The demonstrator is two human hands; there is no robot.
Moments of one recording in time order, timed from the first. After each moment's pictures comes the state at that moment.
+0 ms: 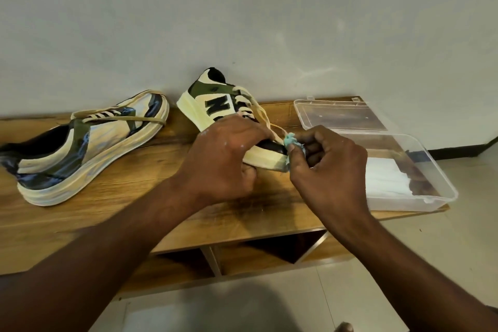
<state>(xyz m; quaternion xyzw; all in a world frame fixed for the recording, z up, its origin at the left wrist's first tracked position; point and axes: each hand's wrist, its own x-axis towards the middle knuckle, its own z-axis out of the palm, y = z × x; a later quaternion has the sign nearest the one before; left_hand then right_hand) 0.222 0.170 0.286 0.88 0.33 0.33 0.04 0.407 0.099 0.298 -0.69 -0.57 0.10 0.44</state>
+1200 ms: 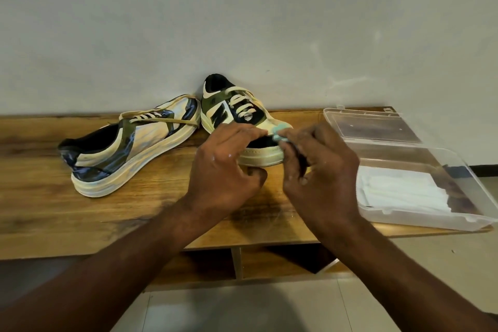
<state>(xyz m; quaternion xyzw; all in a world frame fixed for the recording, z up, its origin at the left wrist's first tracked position) 0.186 0.151 0.280 0.79 0.43 0.45 0.04 0.357 0.112 0.295 -0.50 -0.71 -0.04 0.50</state>
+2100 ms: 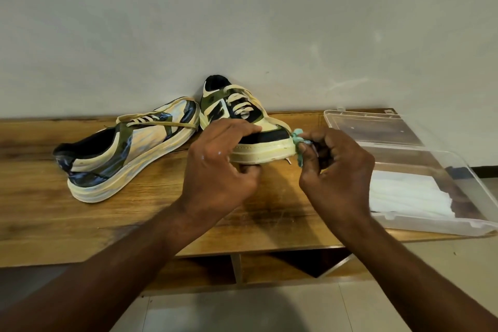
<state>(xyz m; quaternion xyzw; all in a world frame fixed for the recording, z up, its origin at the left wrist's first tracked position) 0.185 0.150 0.295 0.76 0.46 0.45 0.03 0.376 0.123 0.287 -0.56 -0.63 0.04 0.54</state>
